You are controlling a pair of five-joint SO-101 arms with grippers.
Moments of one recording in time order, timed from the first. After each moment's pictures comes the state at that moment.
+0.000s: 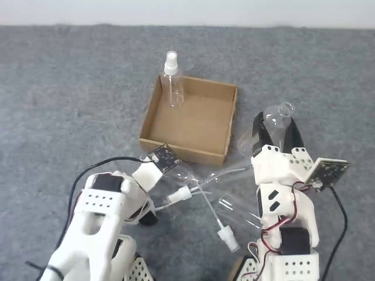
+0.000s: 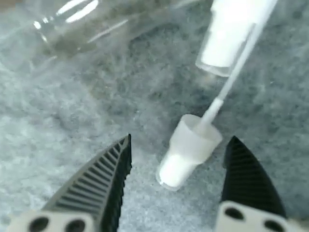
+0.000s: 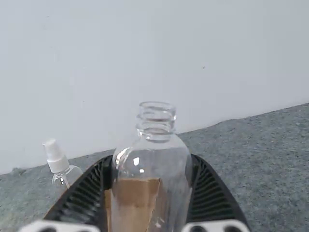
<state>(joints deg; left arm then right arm) 1.9 -42.6 73.9 68.4 -34.8 -5.7 -102.8 89.1 24.3 -18.6</state>
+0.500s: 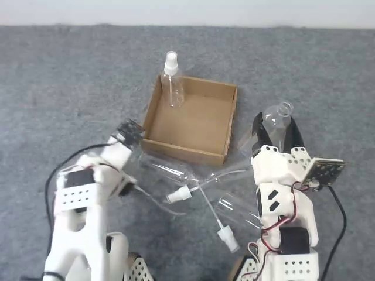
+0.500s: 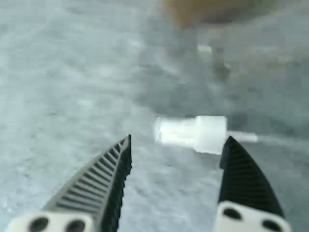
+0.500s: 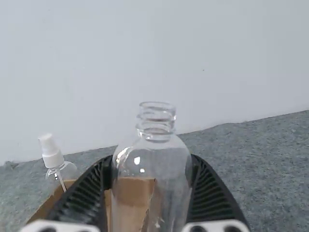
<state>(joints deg) -16.4 -41.3 69.3 54.3 -40.1 -5.7 -102.8 89.9 23.1 -15.5</state>
